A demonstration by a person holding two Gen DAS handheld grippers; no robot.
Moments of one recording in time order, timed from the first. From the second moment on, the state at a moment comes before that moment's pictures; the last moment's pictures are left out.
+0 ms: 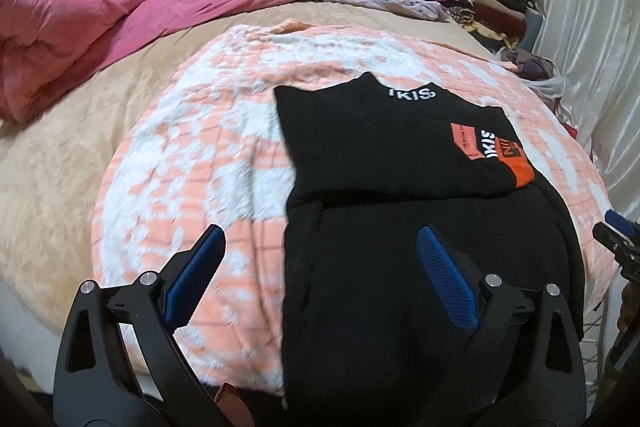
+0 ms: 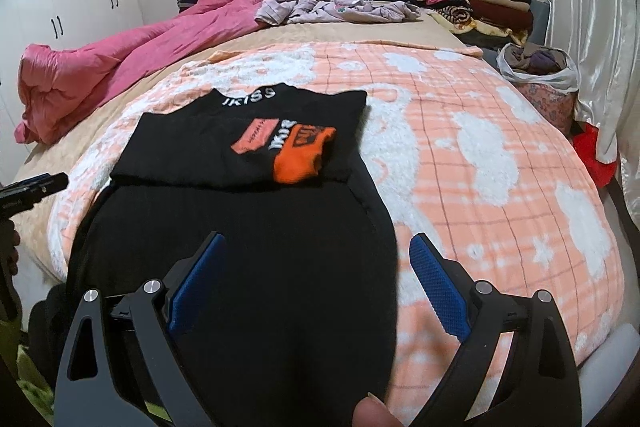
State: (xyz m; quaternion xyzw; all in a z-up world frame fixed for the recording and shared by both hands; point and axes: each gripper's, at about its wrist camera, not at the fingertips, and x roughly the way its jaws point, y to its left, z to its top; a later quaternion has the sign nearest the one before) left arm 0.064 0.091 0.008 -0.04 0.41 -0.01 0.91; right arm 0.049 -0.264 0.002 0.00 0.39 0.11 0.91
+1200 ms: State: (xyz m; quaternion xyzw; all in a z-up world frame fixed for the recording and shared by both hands) left arm -0.016 0.118 -0.065 -0.07 0.52 -0.02 0.85; right arm -0.031 -0.304 -0.082 0.04 0.51 0.13 0.85
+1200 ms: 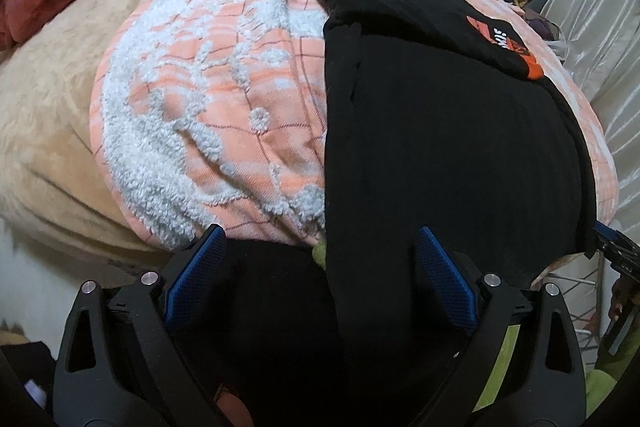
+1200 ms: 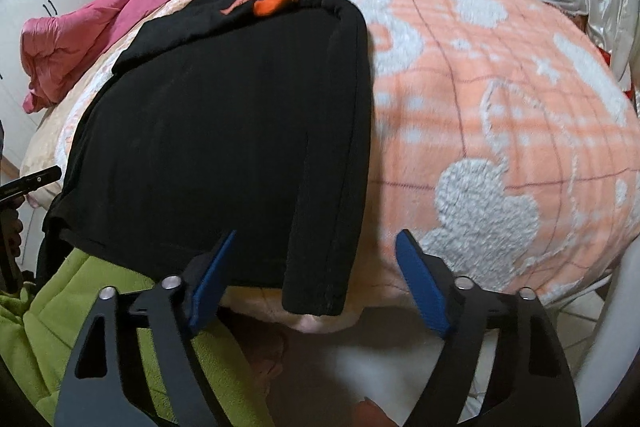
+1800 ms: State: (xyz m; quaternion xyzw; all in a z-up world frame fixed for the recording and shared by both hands) left arm -0.018 0.109 -0.083 -0.11 0.56 -0.08 0.82; right arm -0.034 -0.360 -0.025 0.16 0.43 0.18 0.87
